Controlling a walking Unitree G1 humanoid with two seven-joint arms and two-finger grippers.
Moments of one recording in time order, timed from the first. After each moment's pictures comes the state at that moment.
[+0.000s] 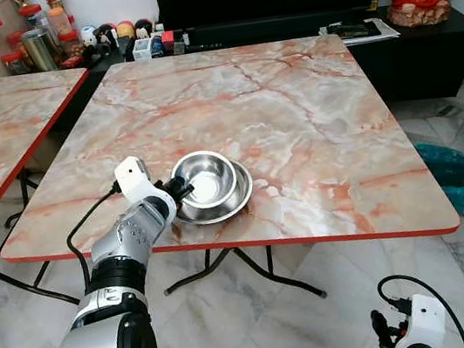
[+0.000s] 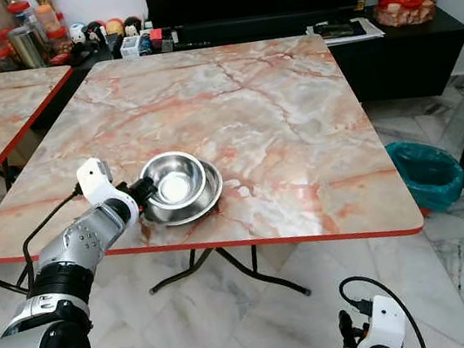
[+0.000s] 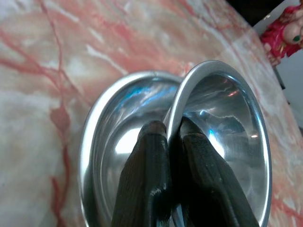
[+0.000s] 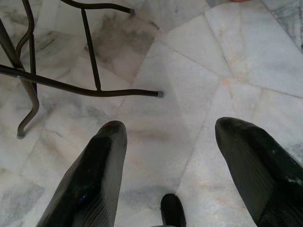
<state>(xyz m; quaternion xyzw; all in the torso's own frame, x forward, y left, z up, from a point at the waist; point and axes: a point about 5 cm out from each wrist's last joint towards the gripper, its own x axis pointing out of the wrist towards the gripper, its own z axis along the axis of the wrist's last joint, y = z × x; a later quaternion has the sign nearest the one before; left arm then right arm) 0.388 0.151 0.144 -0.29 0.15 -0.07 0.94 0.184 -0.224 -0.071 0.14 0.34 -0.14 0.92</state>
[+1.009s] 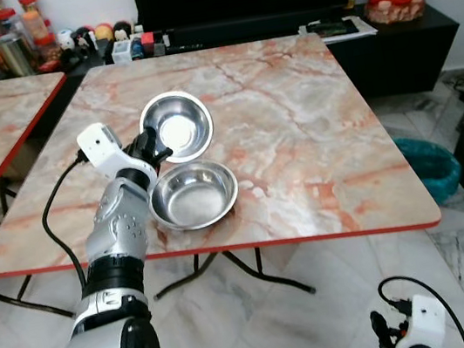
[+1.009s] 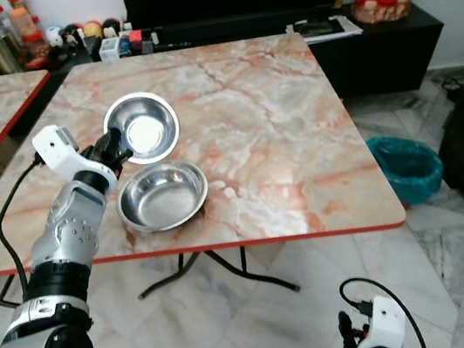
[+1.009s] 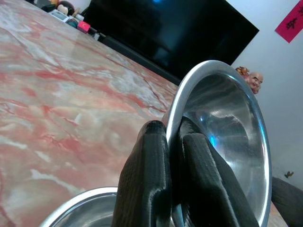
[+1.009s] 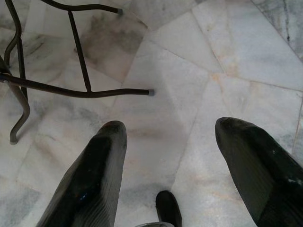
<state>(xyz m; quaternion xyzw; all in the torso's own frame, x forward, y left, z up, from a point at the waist) 0.391 0.164 0.196 -0.28 -0.05 -0.07 0.96 0.183 -0.225 -0.071 0.14 0.34 -0.13 0.92</state>
